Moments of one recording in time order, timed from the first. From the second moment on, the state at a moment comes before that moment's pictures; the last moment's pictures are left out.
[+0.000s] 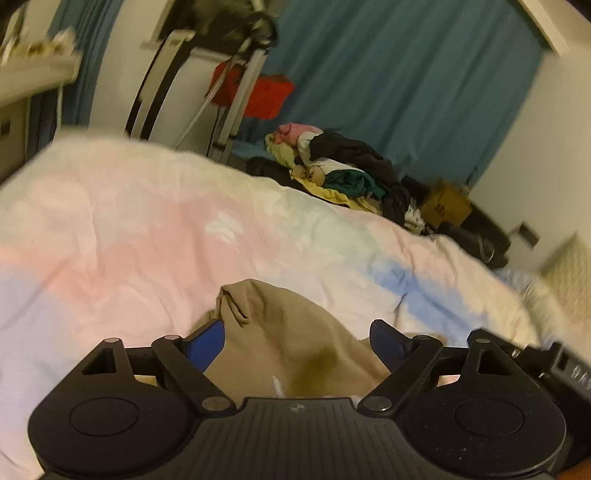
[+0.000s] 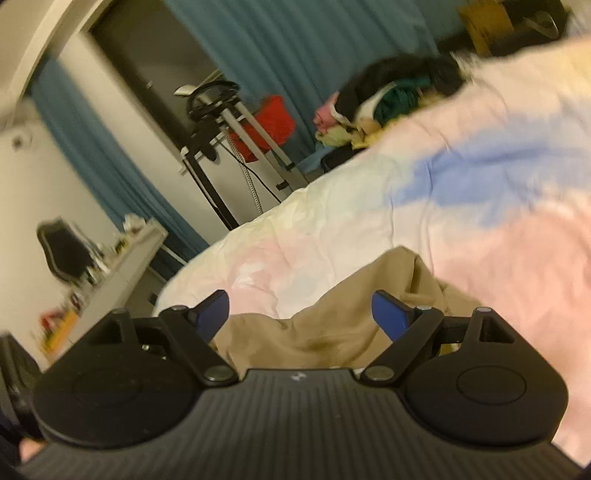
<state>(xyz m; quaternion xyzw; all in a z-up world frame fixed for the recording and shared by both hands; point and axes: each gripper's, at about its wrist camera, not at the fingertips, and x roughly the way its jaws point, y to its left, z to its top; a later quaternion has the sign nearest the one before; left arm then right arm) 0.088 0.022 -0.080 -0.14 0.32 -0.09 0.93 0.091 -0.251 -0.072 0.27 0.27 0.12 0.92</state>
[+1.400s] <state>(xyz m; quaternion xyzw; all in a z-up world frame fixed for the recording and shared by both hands) 0.067 0.006 -0.108 -0.03 0.33 -0.07 0.94 0.087 -0.224 -0.108 0.15 0.28 0.10 0.94</state>
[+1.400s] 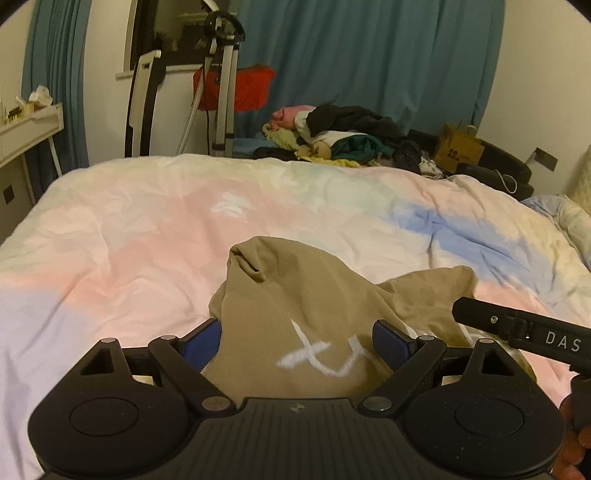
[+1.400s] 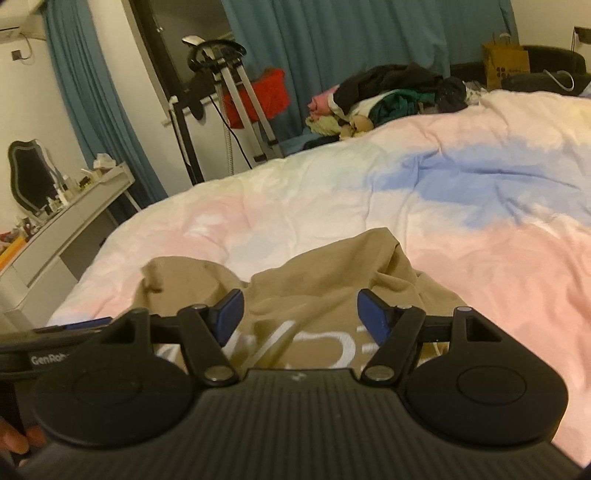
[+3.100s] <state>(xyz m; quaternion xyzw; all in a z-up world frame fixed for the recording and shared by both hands) 0.049 0.096 -0.172 -0.46 0.41 -0.05 0.79 0.043 -0.246 -0.099 0.23 0.27 0.04 0.93</state>
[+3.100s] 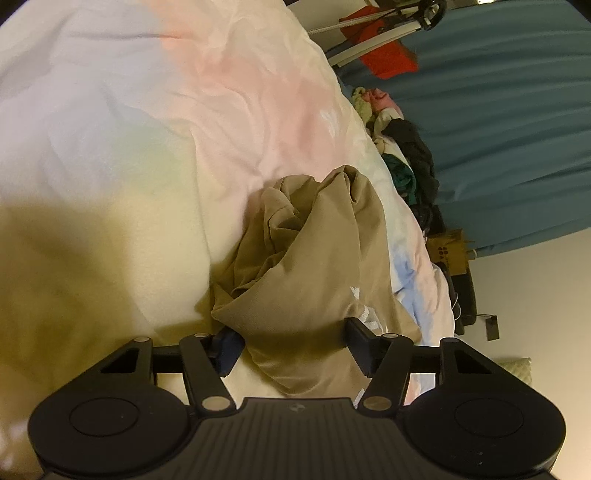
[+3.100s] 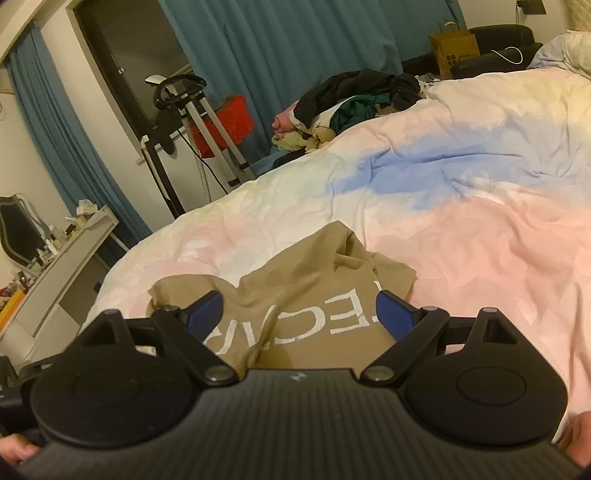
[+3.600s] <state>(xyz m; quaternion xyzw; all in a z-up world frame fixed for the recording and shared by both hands) 0.049 0.094 -0.181 -0.48 0.40 -0.03 0.78 0.044 -0.255 -0.140 0.45 0.36 0.15 0.81</state>
